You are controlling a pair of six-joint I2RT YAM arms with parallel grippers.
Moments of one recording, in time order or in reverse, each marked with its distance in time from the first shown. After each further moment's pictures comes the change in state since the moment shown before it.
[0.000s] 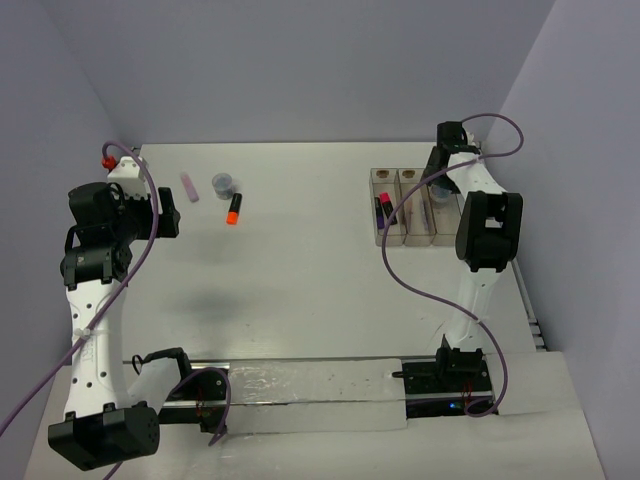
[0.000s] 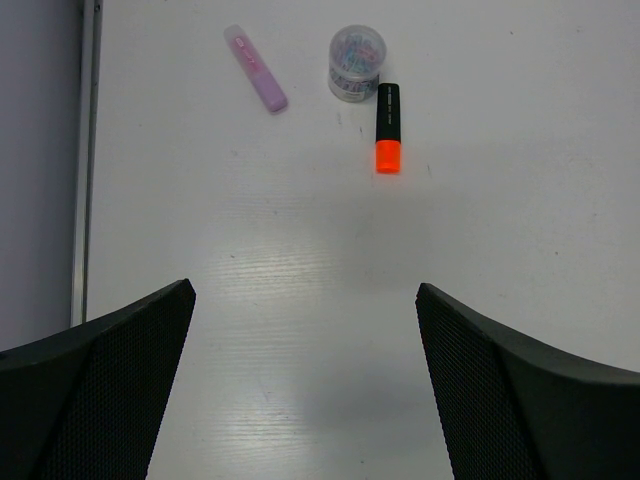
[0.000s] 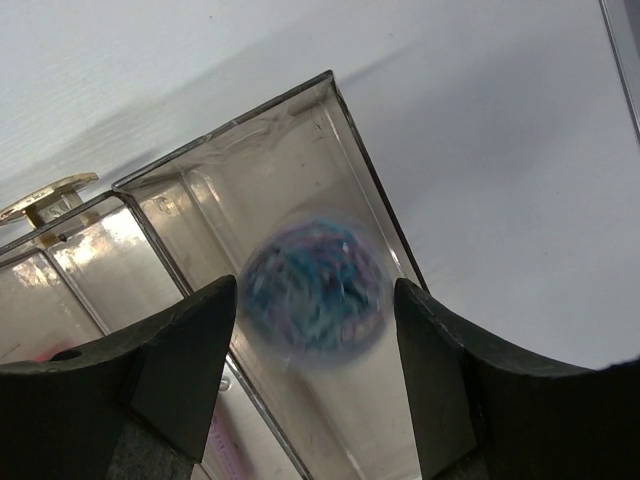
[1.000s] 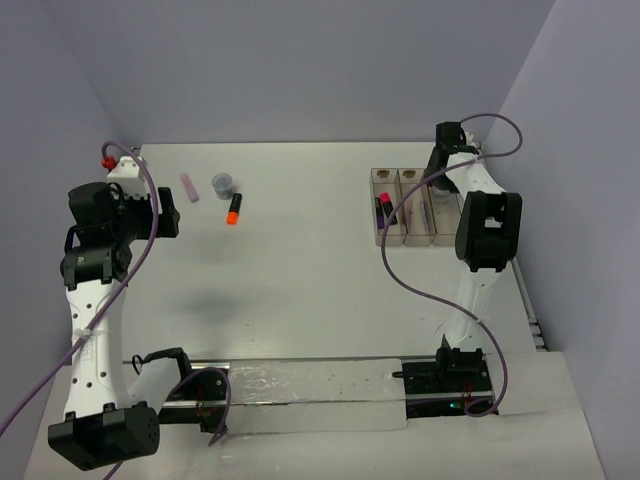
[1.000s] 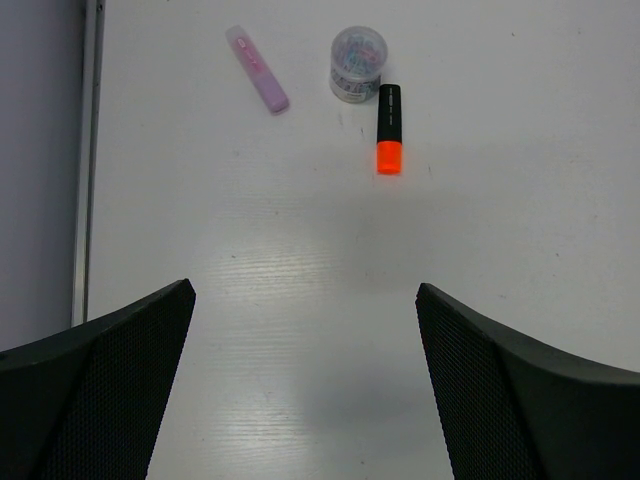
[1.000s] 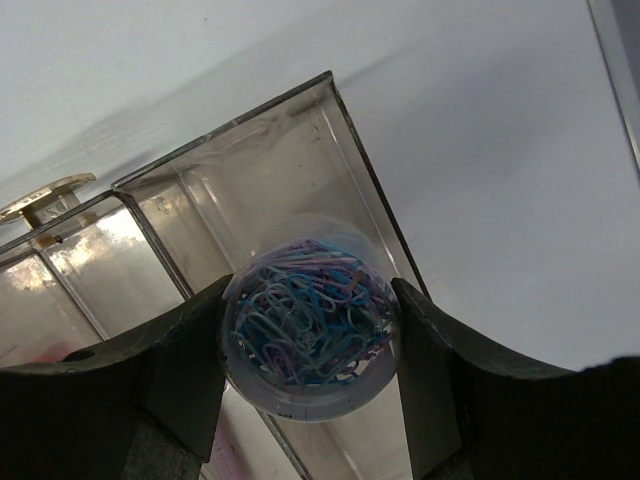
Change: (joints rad) left arm 0.000 0.000 0.002 0.000 -0.004 -0.002; right arm 0.007 -0.003 -0.003 0.004 0.021 -0.006
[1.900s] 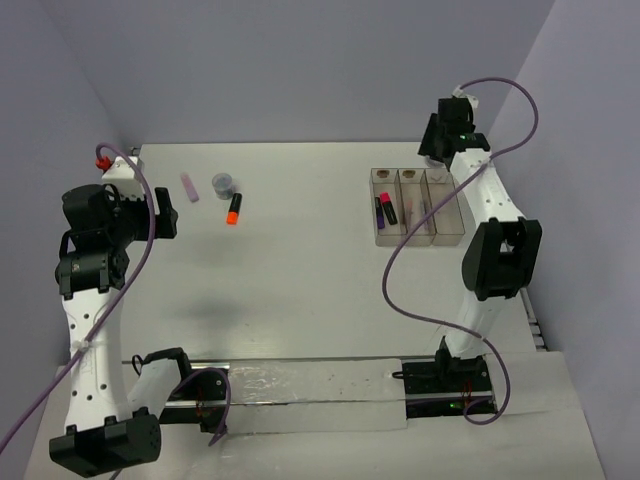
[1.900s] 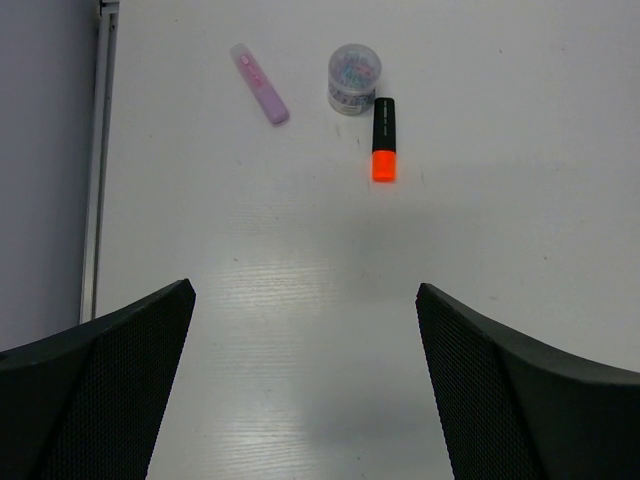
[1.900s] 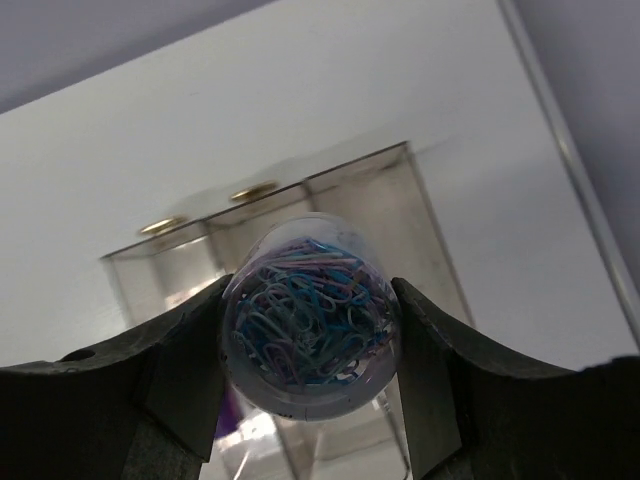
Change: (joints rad) left arm 0.000 -0.043 0.031 -0.037 0.001 -0.006; right arm 0.105 -0.309 -0.037 0.038 -0.033 -0.021
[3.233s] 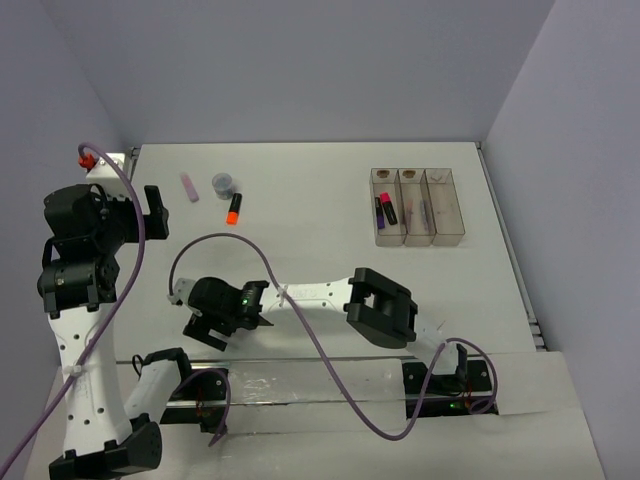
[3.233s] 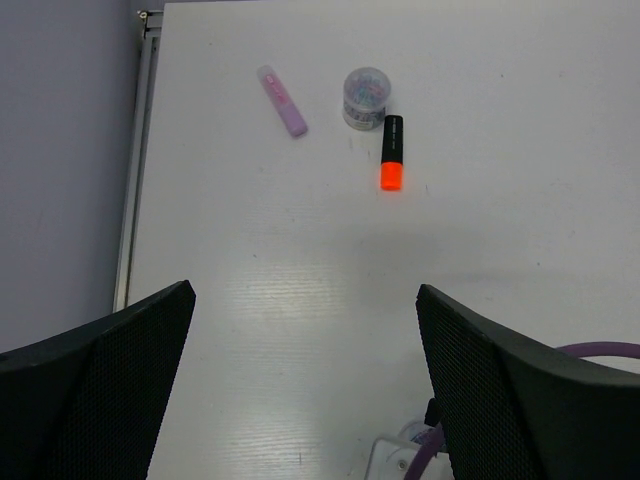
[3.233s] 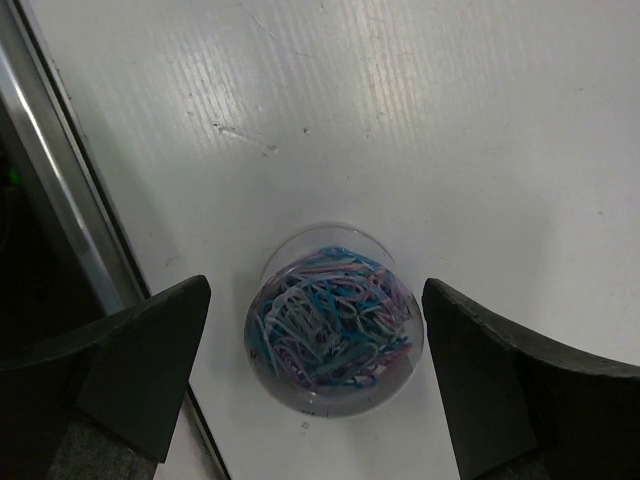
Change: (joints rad) left arm -0.009 -0.034 0.146 -0.140 -0.053 -0.007; right arm 1.296 0.374 0.006 0.164 -0.213 -0.229
